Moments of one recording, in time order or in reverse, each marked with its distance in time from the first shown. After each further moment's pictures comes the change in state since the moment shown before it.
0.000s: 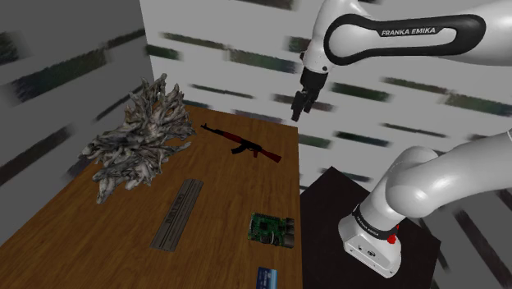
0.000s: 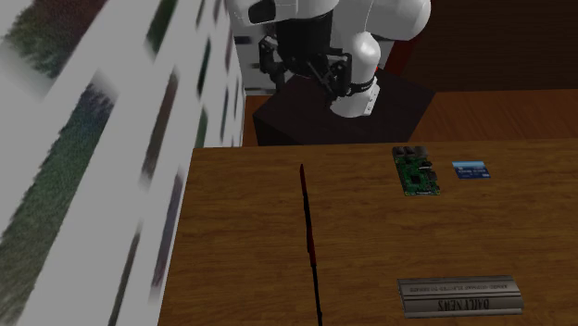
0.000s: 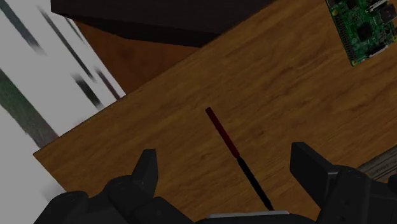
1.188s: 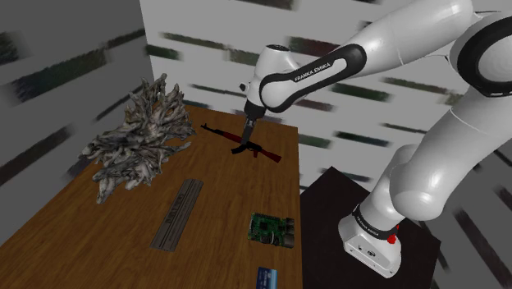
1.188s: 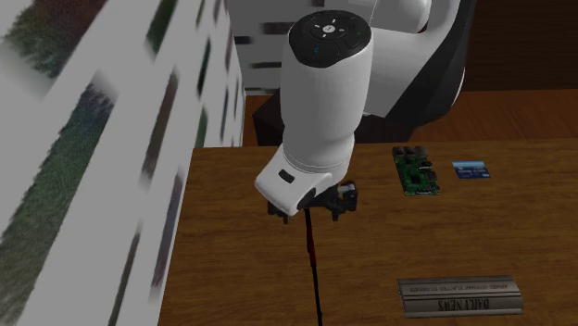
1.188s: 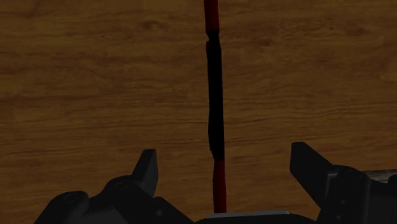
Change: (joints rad) arm 0.171 0.519 0.031 0.087 0.086 0.598 -0.397
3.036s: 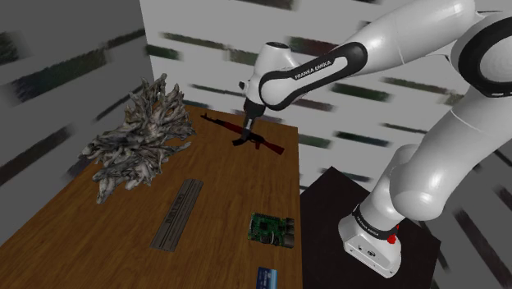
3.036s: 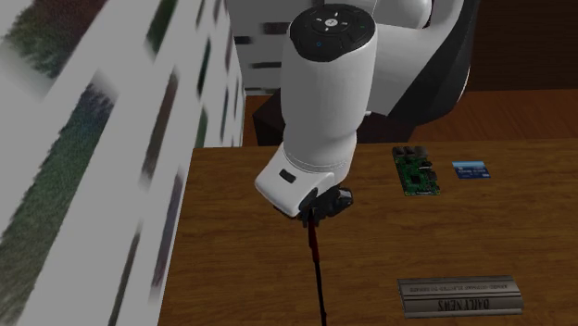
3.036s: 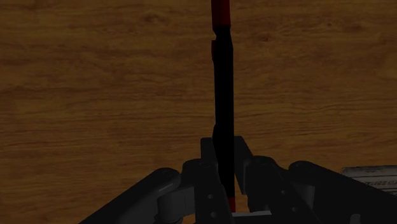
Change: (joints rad) arm 0.002 -0.005 0.001 0.013 0.000 -0.013 -0.008
